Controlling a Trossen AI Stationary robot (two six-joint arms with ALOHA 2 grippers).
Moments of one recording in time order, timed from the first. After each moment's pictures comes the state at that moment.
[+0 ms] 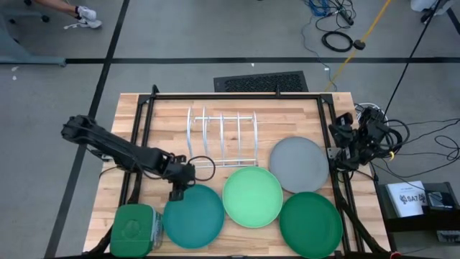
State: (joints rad) left arm -0.31 1.30 0.72 -0.62 0.02 -0.35; right arm 0.95 0.00 0.09 1.06 0.91 -0.75
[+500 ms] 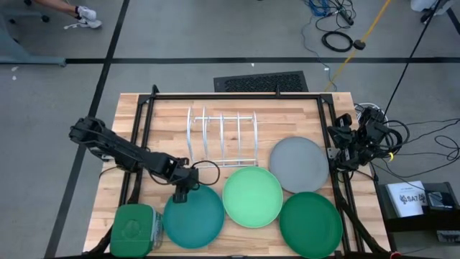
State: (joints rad) left arm -0.32 1.42 0.72 -0.56 0.01 -0.35; right arm 0.95 0.00 0.09 1.02 0.91 -0.72
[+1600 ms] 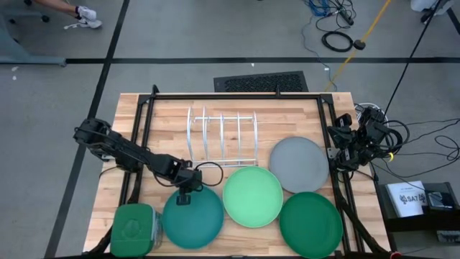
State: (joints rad) left arm -0.32 1.51 0.72 -0.50 0.06 -0.36; right arm 0.95 0.00 0.09 1.02 0.92 -0.72
